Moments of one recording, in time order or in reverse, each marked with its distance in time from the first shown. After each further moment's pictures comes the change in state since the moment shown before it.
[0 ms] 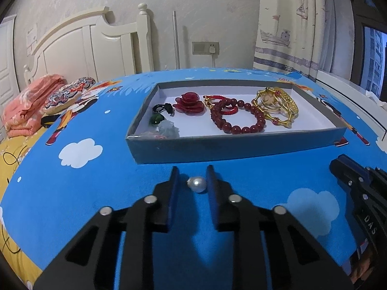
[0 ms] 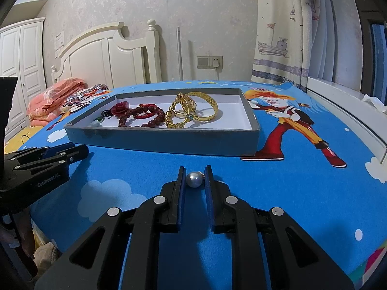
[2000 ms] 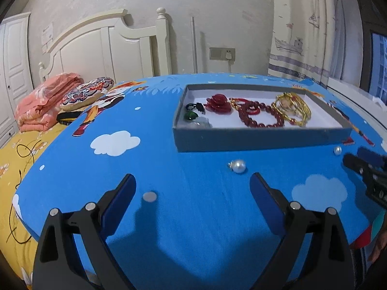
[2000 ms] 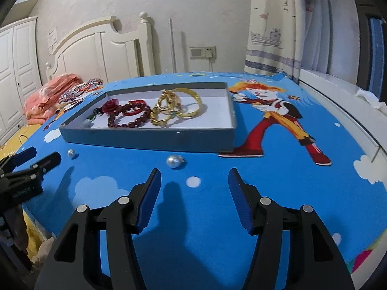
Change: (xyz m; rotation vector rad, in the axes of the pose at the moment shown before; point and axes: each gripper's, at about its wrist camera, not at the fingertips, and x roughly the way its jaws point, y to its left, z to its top) left arm -0.029 0.024 -0.017 -0.035 -0.022 0.072; right arm -0.008 -0.019 0.010 0.013 0.069 -0.014
